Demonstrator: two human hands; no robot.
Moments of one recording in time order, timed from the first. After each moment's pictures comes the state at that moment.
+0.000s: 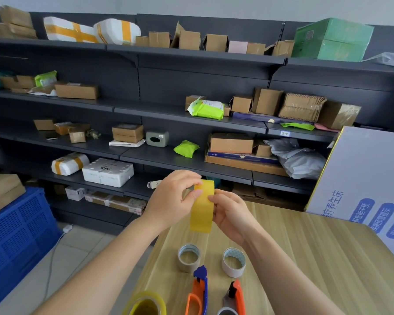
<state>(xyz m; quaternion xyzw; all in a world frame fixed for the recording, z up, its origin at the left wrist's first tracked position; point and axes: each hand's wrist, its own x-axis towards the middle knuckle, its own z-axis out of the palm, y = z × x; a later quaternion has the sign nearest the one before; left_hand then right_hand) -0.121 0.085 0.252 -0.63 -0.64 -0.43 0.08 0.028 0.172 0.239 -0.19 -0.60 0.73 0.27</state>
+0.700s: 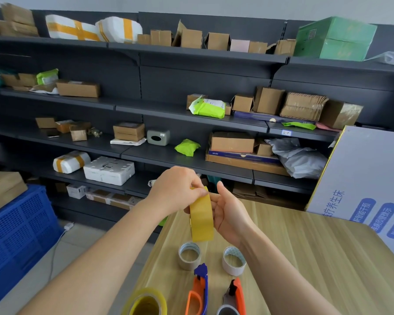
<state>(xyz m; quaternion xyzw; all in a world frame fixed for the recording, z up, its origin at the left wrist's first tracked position) -0.113 0.087 0.286 -0.62 -0.72 -0.29 0.03 0.021 0.160 0.241 -0.27 -0.53 0.78 0.22</state>
